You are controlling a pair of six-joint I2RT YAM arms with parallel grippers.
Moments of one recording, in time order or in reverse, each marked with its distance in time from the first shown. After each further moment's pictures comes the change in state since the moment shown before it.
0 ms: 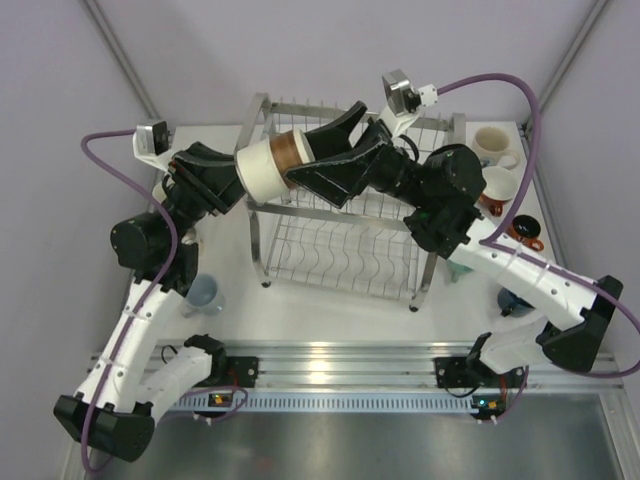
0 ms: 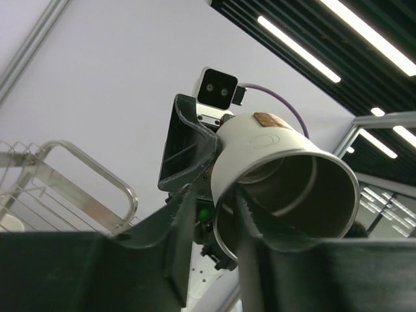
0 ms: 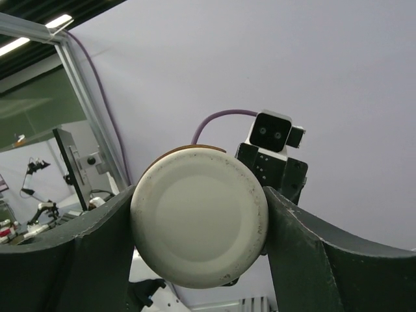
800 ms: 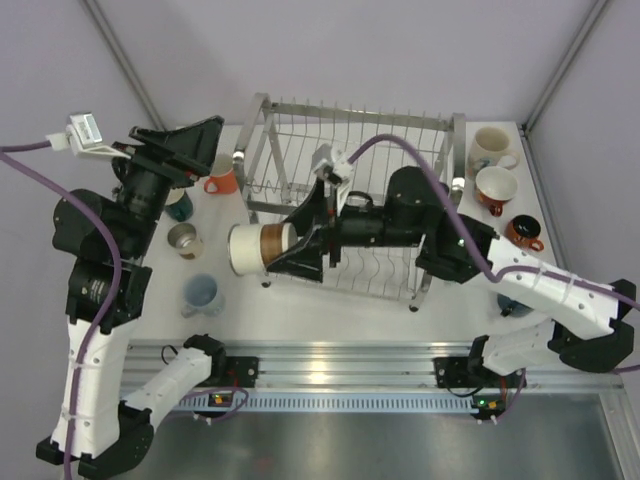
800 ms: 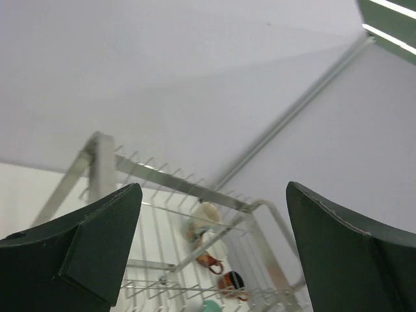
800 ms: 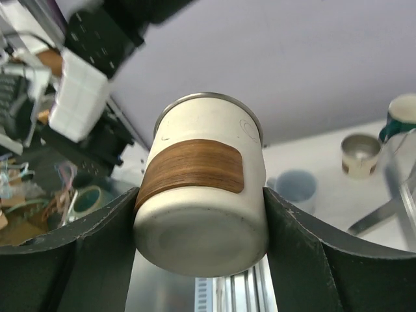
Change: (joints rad) left arm -0.003 -0.031 0.472 -1.052 -0.563 0.620; right arm 0.190 -0.082 0.076 -0.774 0.060 -0.424
